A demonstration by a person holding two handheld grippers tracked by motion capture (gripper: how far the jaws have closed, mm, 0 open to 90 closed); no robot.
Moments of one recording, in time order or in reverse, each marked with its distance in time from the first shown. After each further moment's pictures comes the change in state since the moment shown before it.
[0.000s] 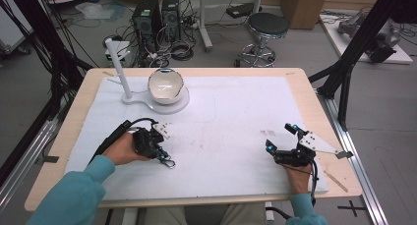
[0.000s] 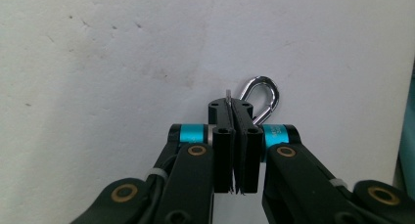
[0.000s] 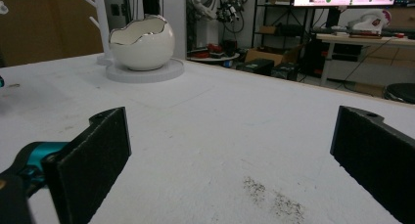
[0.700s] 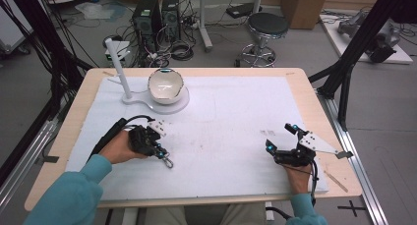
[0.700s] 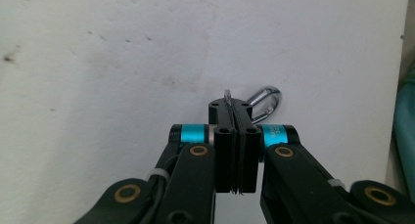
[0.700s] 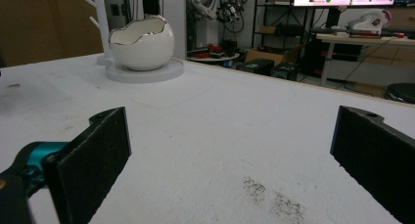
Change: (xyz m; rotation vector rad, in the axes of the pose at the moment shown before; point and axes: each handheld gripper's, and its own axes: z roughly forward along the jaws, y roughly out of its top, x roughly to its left) left arm 0.002 -0.003 -0.018 -0.072 0.011 0.020; right arm -0.001 0.000 0.000 -0.004 -0.002 -0.006
